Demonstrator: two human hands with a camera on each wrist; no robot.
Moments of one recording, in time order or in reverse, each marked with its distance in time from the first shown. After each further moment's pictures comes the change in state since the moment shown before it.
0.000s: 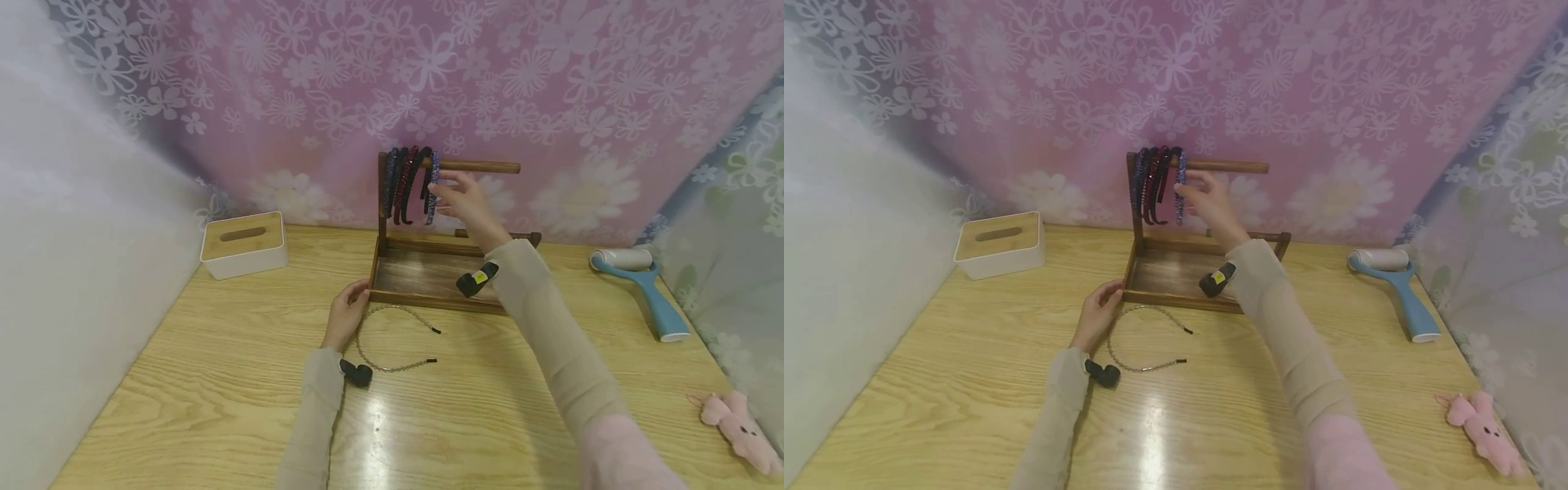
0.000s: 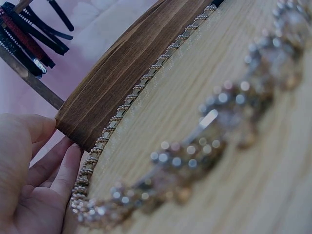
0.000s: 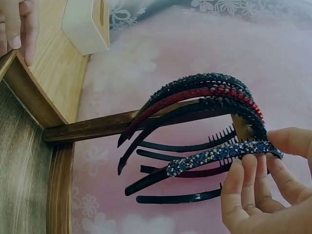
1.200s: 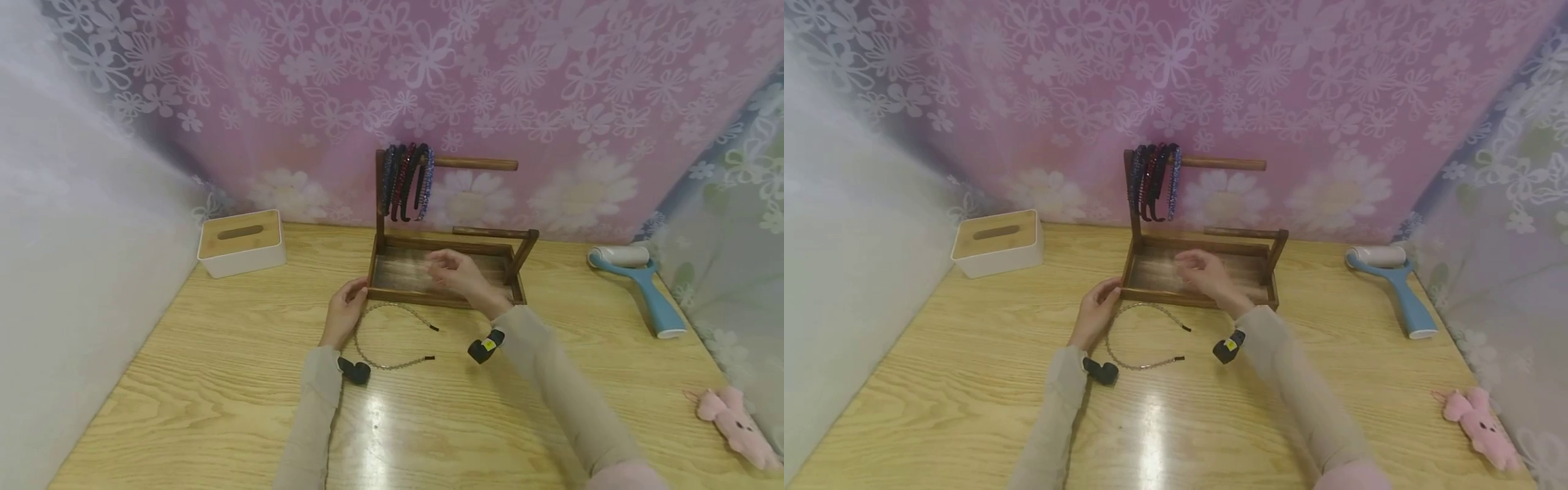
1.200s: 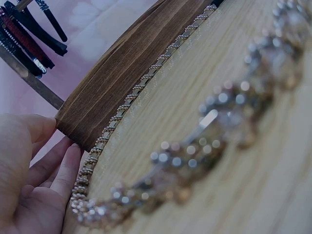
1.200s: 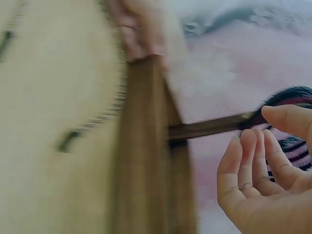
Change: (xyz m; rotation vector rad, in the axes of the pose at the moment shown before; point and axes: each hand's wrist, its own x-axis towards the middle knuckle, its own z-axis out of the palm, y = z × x) left_hand -0.001 0.002 0.001 -0.003 0.008 -0.019; right_hand -0.053 0.103 0.010 -0.066 -0.219 0.091
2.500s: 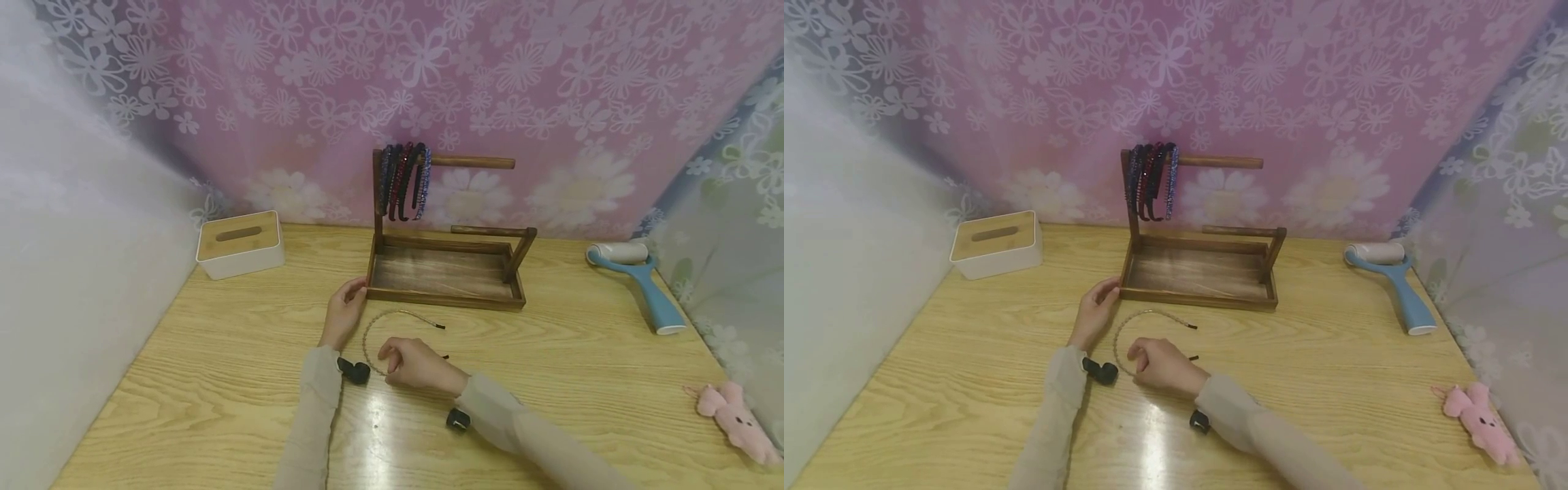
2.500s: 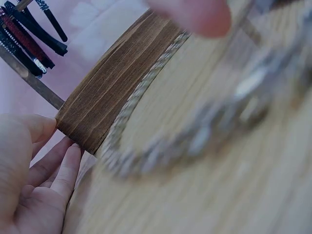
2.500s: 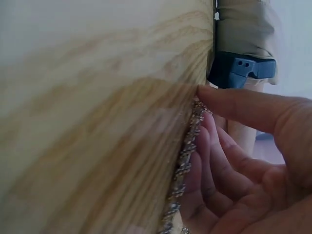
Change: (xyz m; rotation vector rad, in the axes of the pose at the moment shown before) left_hand -0.001 0.001 0.001 0.008 0.015 -0.014; right_hand -0.067 0.041 0.106 -0.504 -0.307 -0.160
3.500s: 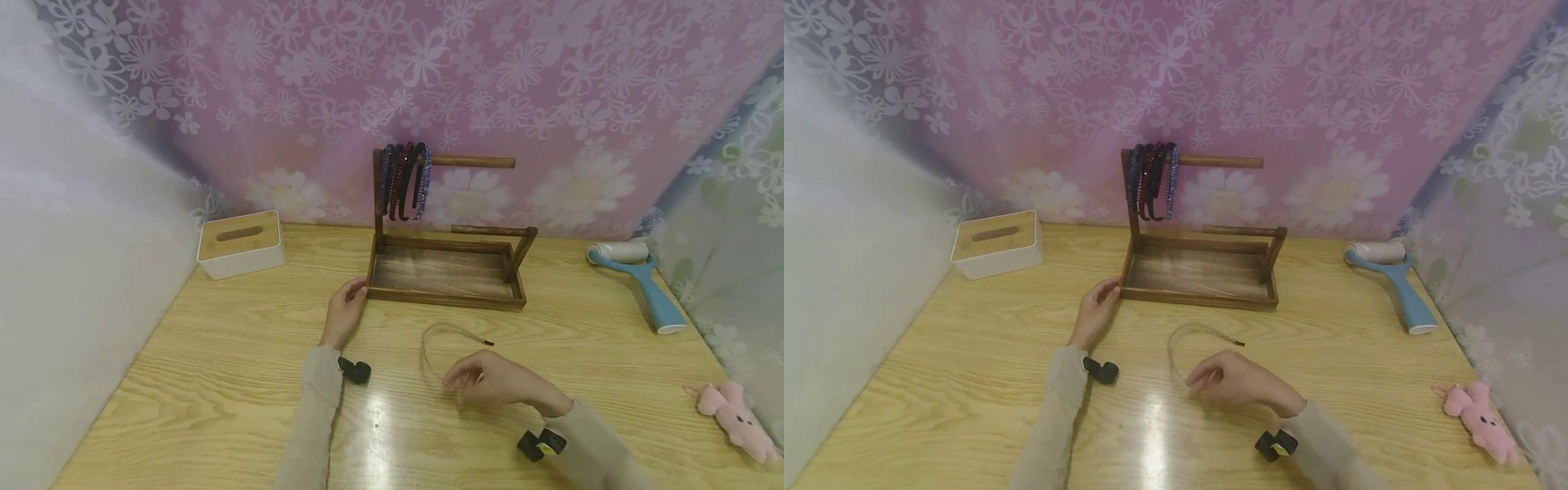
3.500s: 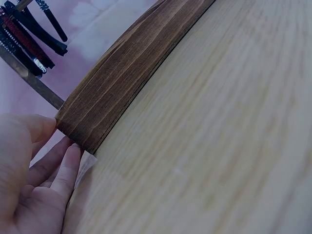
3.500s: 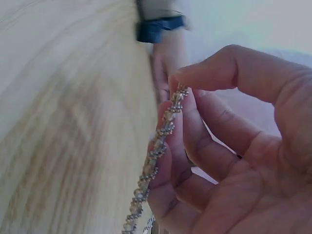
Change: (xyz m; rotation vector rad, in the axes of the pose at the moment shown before) left_hand -0.001 0.005 0.001 0.012 0.006 -0.007; right_hand -0.095 0.028 -0.067 0.210 -0.157 0.027
